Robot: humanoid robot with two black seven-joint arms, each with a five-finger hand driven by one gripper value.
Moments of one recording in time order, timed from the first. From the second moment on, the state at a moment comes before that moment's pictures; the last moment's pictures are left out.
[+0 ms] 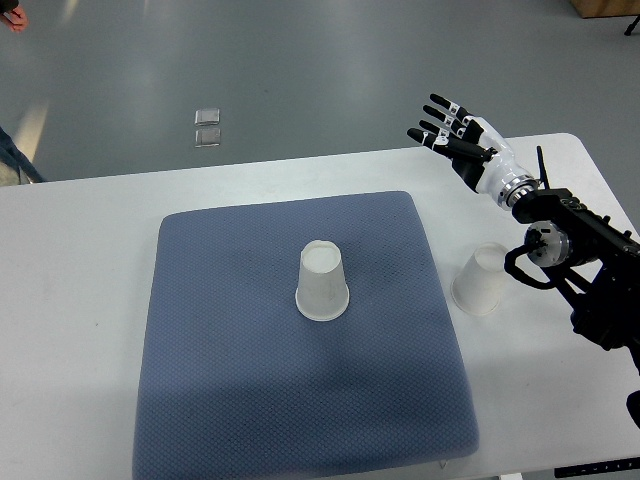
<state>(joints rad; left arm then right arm) -0.05 0.00 -0.12 -0.15 0.11 0.06 0.08 0.66 -0.21 0.93 0.84 -0.49 0.09 0.18</state>
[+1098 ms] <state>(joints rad) -0.05 0.00 -0.12 -0.14 0.11 0.06 0.07 0.68 -0.22 0.93 0.83 -0.49 0.09 0.18</state>
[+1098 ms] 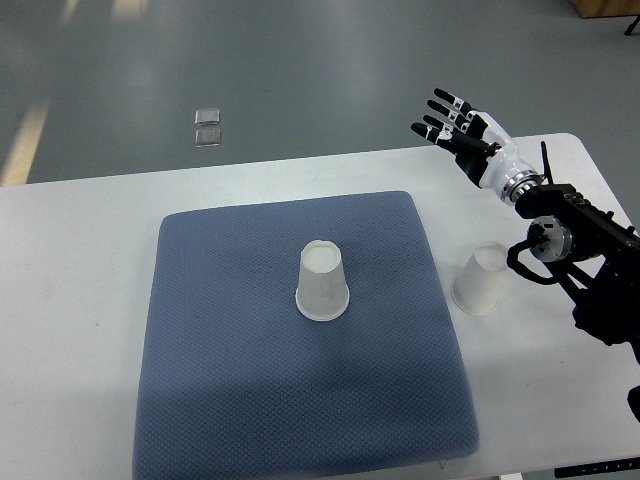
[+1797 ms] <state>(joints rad) -0.05 0.00 -0.12 -0.14 0.11 0.06 0.07 0.70 -0.55 0.87 0.90 -0.76 0.40 0.19</state>
